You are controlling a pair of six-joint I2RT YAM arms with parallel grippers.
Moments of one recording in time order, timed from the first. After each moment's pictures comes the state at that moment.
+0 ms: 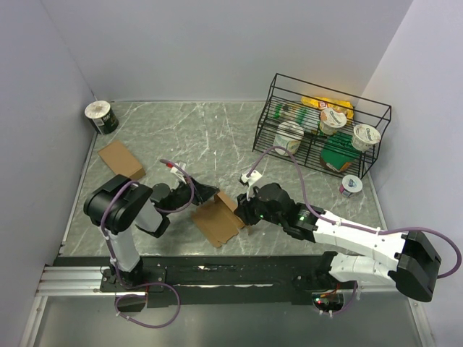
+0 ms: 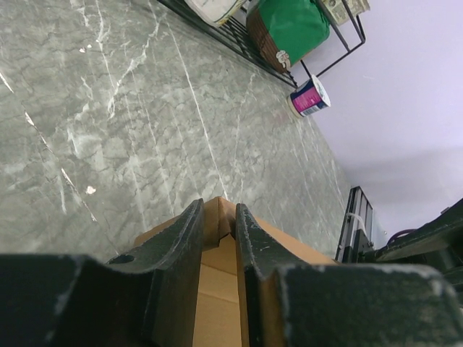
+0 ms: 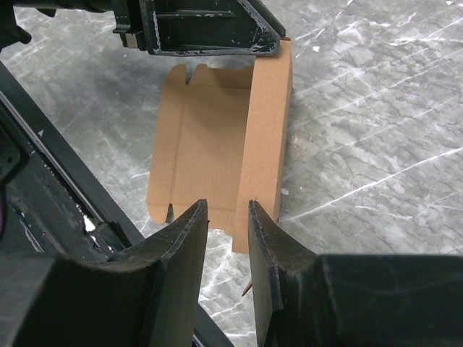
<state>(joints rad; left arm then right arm) -0.46 1.82 0.29 1.49 0.49 -0.80 0.97 1.07 0.65 -0.11 0.06 0.28</state>
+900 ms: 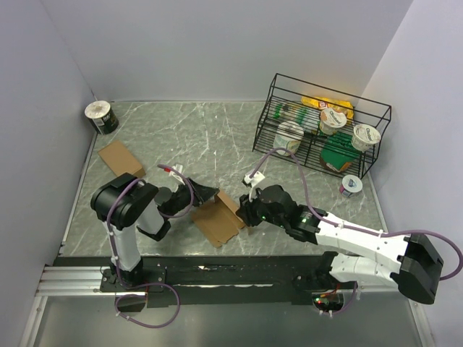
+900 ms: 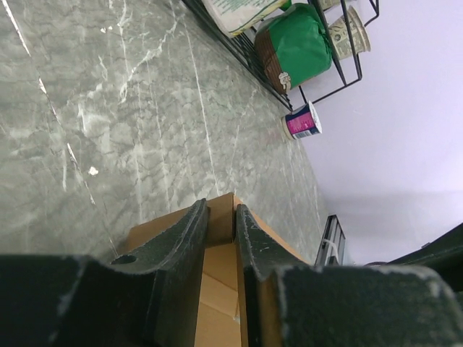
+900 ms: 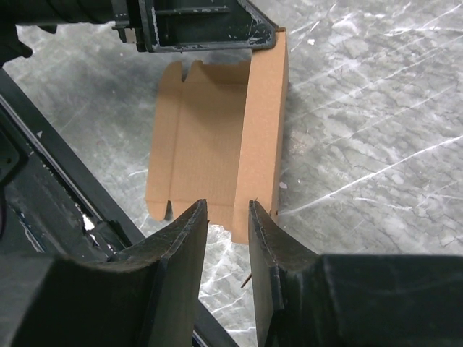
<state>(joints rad) -0.49 1.90 0.26 1.56 0.38 -0.96 0.97 1.05 0.62 -0.11 0.07 0.30</state>
